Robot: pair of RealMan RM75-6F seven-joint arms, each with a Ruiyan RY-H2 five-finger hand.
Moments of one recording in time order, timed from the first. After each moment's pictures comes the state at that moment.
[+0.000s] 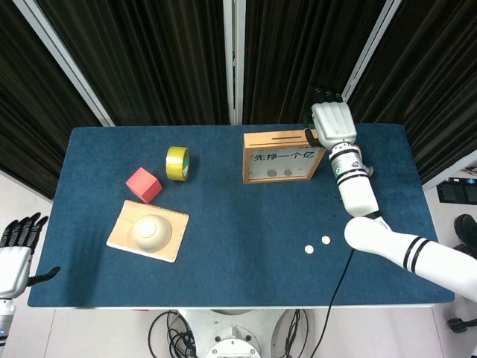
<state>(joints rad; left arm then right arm) -0.08 -1.17 -0.02 -1.45 1.51 1.48 -0.06 1.06 -1.25 0.44 -1.45 -0.44 0.86 -0.65</state>
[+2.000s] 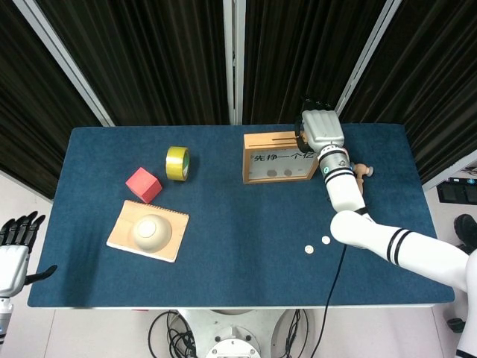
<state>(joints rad) -0.08 -1.18 -0.03 -1.41 1.50 1.48 -0.06 1.21 -1.26 0.29 -1.41 -0.23 0.84 -0.62</state>
